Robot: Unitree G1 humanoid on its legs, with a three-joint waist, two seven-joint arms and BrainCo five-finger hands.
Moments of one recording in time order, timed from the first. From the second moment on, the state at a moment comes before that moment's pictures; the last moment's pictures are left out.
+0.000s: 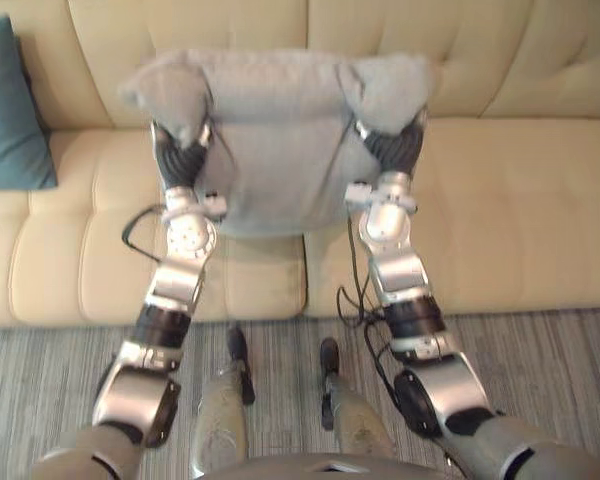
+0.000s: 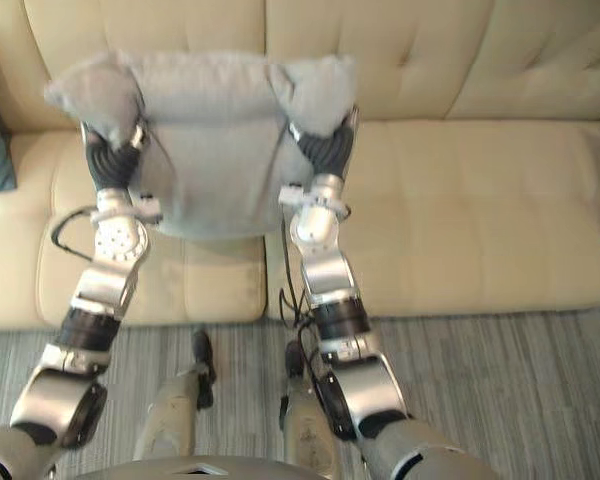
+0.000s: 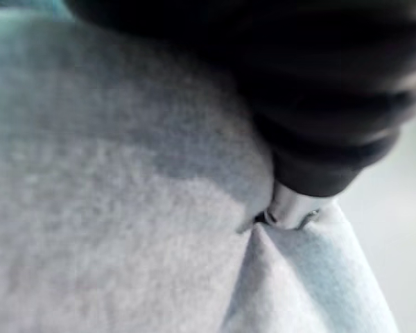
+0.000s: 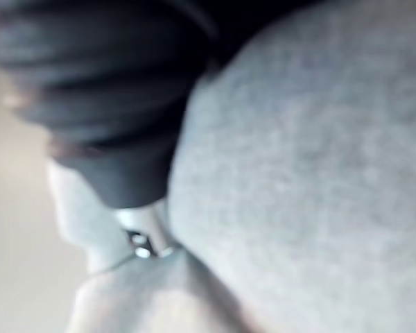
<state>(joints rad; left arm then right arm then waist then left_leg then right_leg) -0.69 0.23 -0.09 0.20 0.09 -0.05 0.59 -0.76 -0.05 0.02 0.18 -0.23 -0.06 -0.58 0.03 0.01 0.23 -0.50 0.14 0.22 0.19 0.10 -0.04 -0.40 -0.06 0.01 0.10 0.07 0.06</state>
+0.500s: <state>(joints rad) -1.29 0.33 -0.07 0.49 0.06 -0.04 0.58 -1.26 -0.15 -0.09 0.30 -0.24 0.01 -0.66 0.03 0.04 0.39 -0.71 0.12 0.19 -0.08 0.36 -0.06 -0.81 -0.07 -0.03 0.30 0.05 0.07</state>
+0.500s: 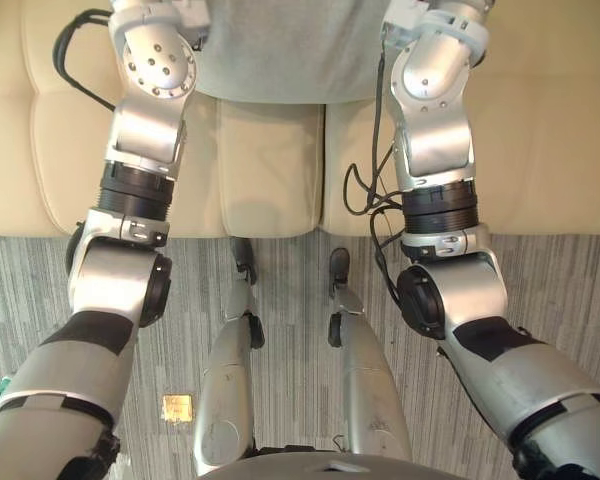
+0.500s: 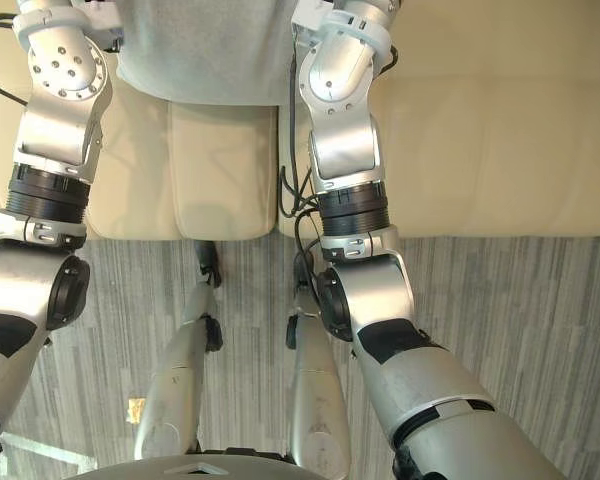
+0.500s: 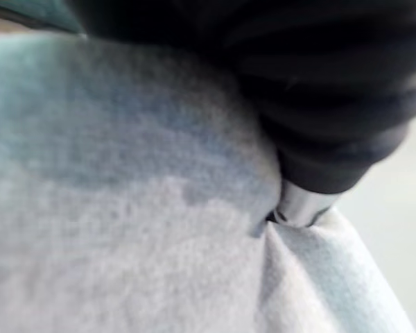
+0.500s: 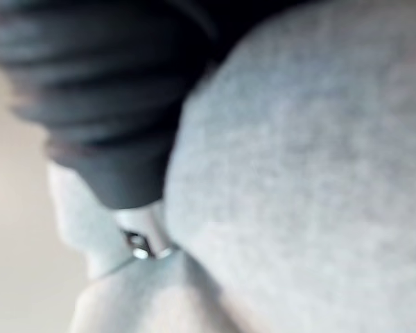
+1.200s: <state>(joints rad) -1.31 0.46 -0.01 0.53 -0.06 -0.03 0.45 -1.32 -0.49 -0.11 0.33 0.01 0.05 -0.61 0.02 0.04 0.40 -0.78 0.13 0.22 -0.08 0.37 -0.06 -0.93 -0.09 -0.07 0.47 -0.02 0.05</state>
